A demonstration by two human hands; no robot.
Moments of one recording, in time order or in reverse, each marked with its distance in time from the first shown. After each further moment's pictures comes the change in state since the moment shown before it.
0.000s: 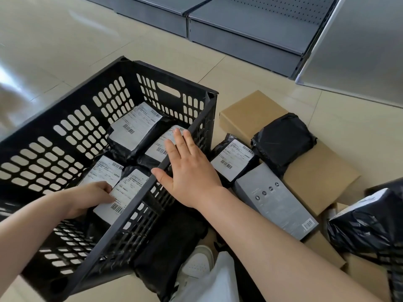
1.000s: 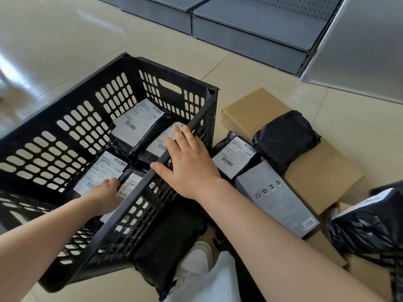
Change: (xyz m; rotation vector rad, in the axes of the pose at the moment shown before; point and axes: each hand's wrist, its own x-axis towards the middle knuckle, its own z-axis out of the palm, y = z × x) left_hand 0.026 -0.013 0.034 0.835 0.250 0.202; right_hand 0.003 0.006 -0.005 0.083 -0.047 -0.006
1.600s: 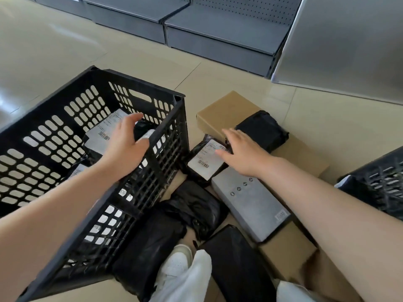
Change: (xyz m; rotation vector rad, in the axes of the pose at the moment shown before) left_hand -0.058 0.164 -0.110 -0.689 0.561 0.408; right_hand -0.066 0.154 -0.067 0.165 -0.061 0.338
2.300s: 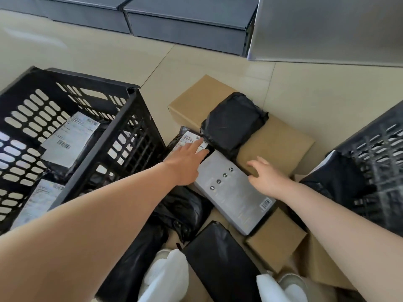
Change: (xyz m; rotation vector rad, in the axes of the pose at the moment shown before) left_hand 0.032 0.045 0.197 0.867 -0.684 0.485; right_hand -0.037 0.161 0.072 0.150 -0.080 0.380
